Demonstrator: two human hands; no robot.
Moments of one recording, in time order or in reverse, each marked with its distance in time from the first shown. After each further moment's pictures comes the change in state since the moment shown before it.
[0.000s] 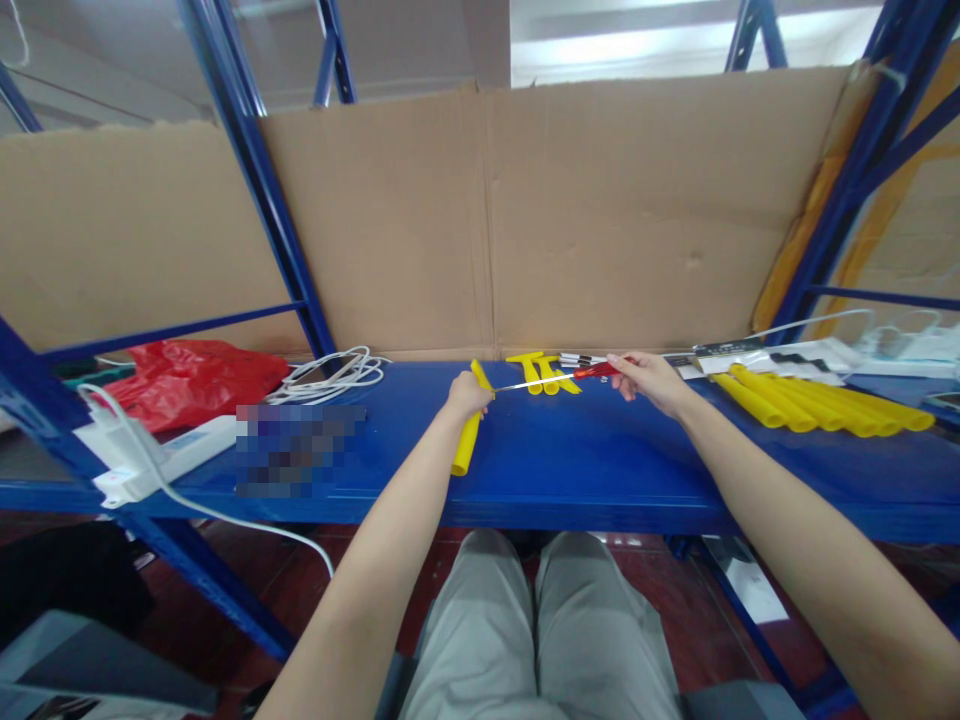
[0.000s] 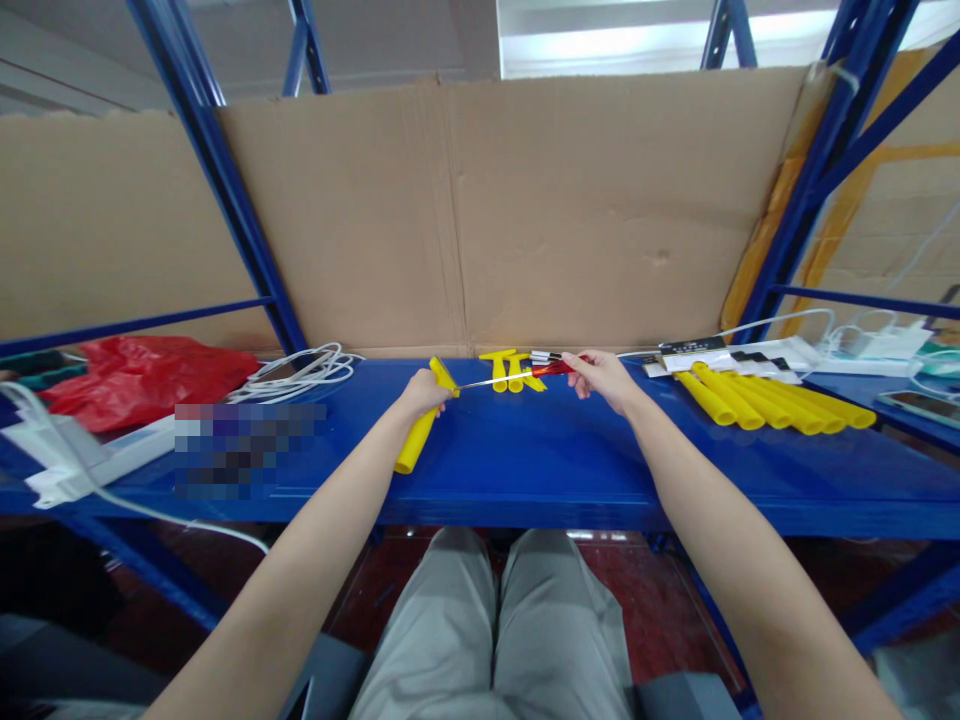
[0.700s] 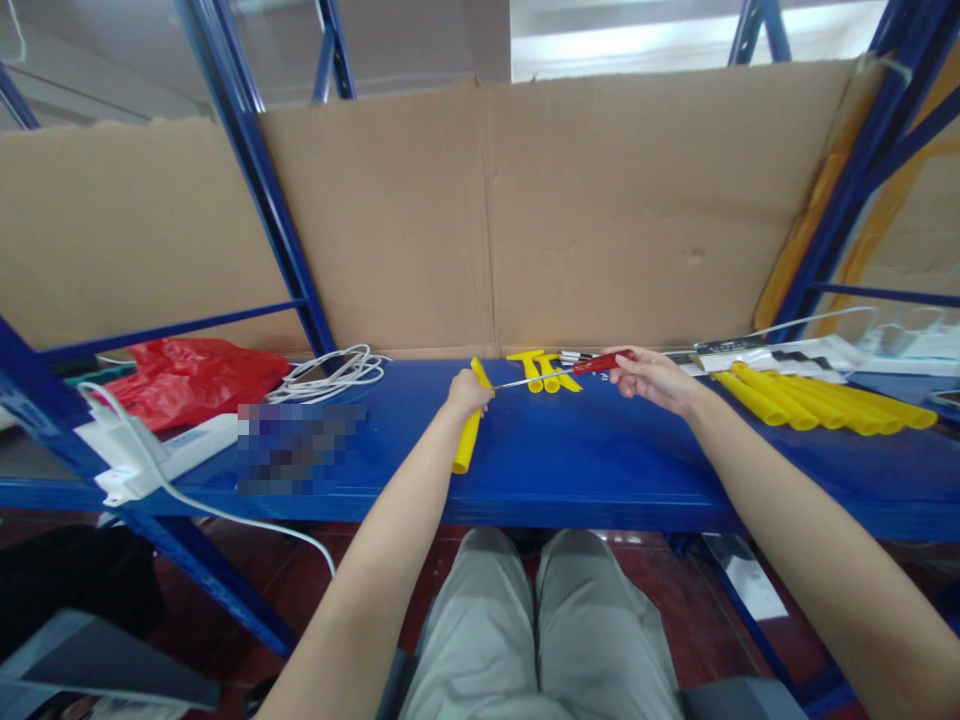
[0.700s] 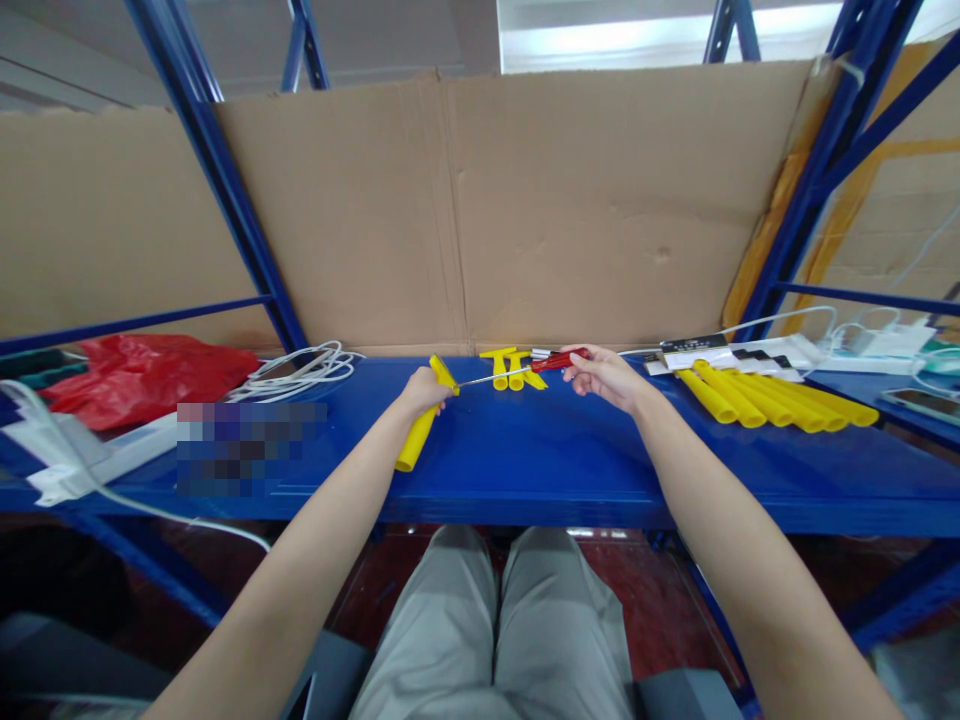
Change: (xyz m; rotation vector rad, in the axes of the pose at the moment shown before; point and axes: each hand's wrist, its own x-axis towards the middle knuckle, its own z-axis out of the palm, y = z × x) left_hand 0.001 -0.001 0.000 0.000 0.002 -0.005; right_hand -0.004 -0.008 -0.008 0.223 -0.133 0.110
